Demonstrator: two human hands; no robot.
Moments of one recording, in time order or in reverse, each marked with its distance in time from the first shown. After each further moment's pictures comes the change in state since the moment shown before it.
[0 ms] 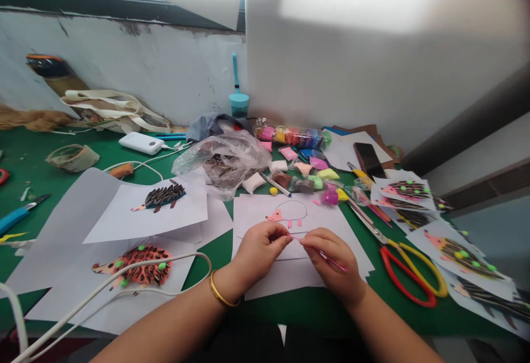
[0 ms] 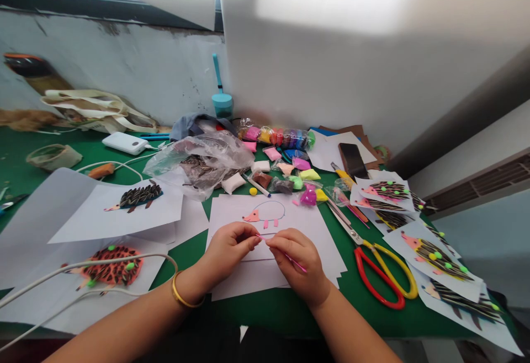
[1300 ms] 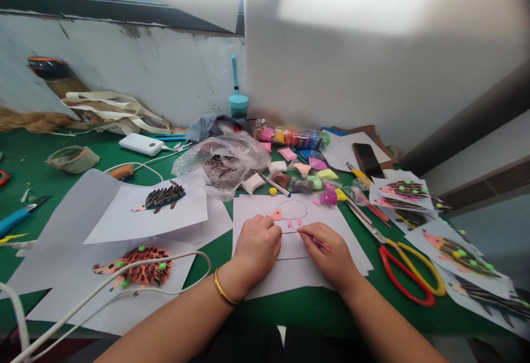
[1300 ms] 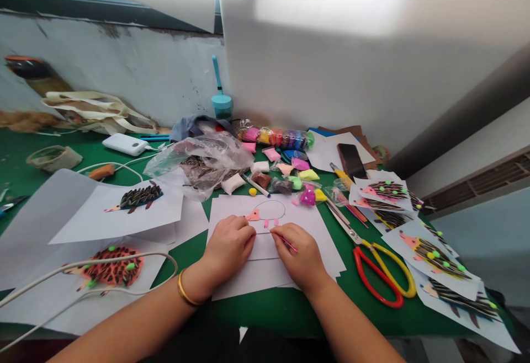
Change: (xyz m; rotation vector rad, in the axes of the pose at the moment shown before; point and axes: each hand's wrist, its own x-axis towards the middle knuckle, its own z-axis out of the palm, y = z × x) left_hand 0.003 -0.017 0.004 0.896 0.073 0.338; right_hand 0.002 0.017 0.004 -0.236 -0.014 0.205
